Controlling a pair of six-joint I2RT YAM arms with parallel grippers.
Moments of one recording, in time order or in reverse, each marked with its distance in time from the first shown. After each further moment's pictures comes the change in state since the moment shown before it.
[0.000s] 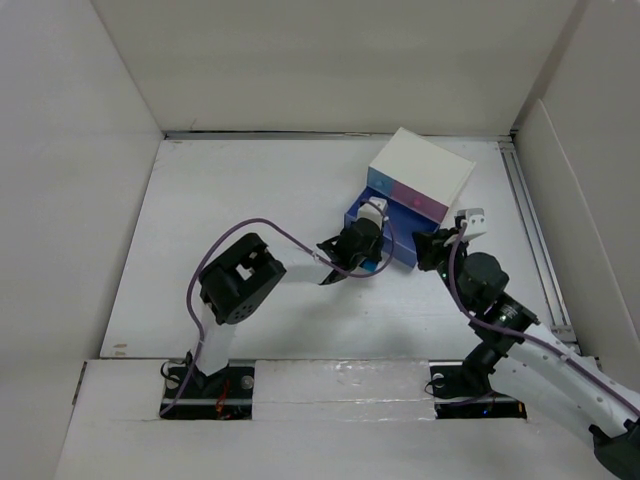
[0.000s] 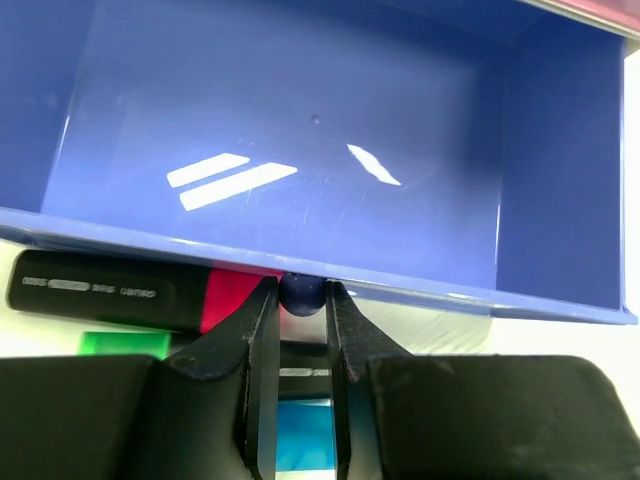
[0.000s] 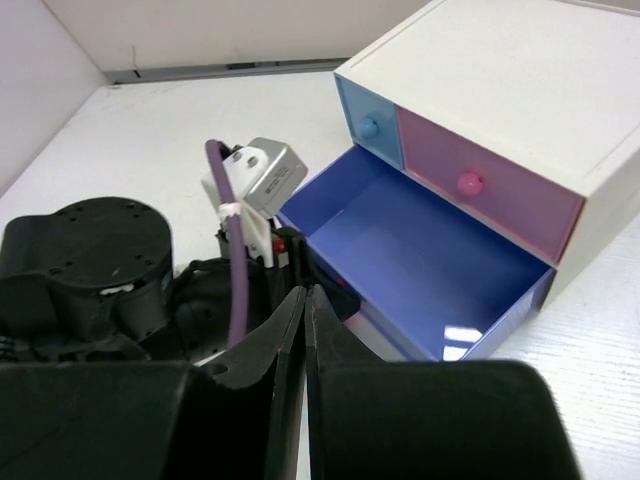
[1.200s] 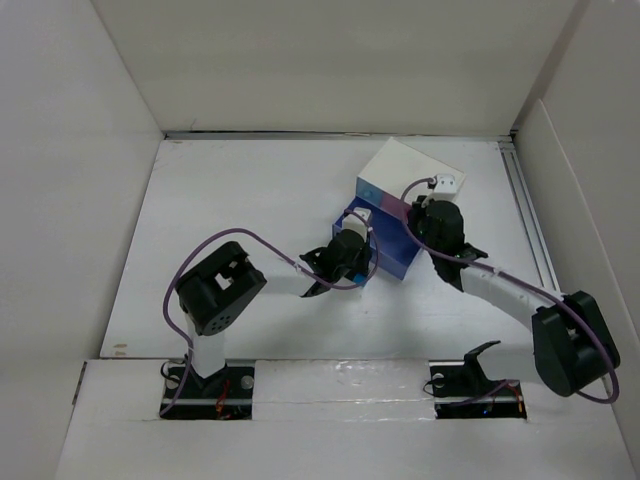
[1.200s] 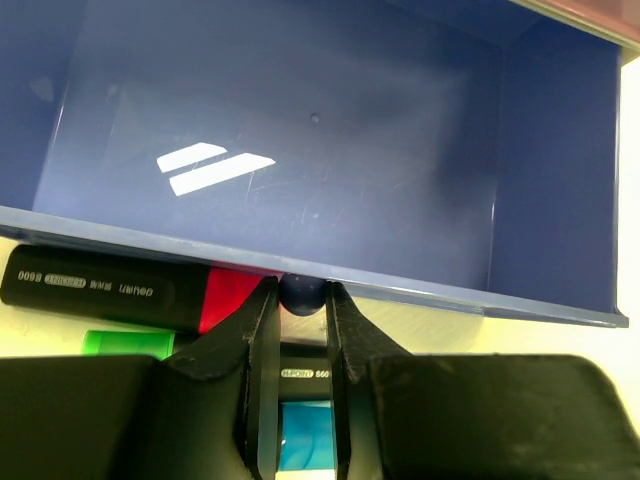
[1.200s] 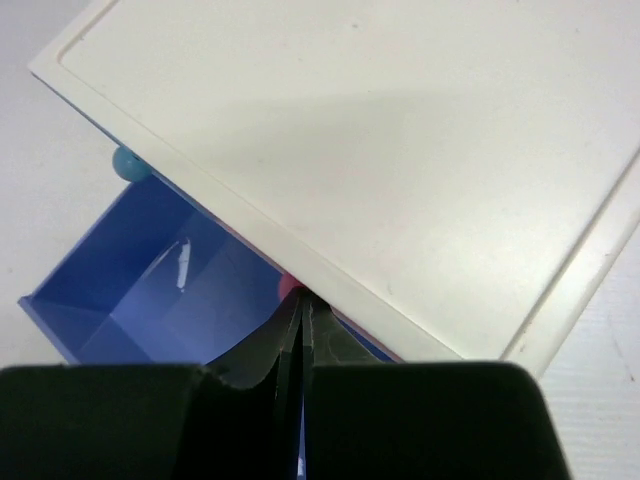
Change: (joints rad) left arm -0.009 -0.168 -0.234 0.040 0.017 -0.048; right arm -0.274 0.663 0.147 0.233 -0.085 -0.003
